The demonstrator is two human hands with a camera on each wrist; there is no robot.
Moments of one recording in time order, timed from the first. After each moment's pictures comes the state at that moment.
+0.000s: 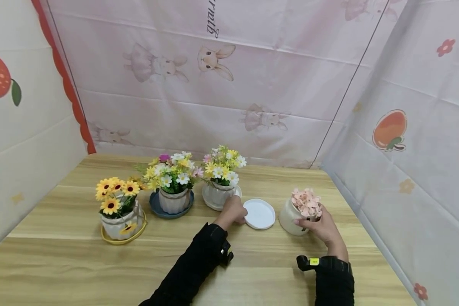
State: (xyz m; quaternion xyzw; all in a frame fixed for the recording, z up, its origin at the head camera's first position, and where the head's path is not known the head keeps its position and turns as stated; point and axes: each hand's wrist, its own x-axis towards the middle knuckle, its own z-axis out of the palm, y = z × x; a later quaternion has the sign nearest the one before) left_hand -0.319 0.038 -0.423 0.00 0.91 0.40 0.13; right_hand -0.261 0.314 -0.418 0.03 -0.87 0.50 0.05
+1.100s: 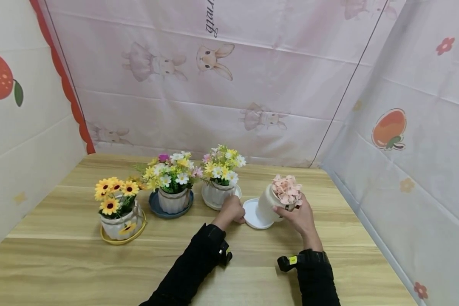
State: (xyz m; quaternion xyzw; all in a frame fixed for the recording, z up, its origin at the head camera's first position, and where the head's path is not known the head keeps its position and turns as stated) left_hand -0.321 0.035 -0.428 0.03 0.91 0.39 0.12; right_hand -0.279 0.252 -0.418 0.00 -0.85 0.52 0.11
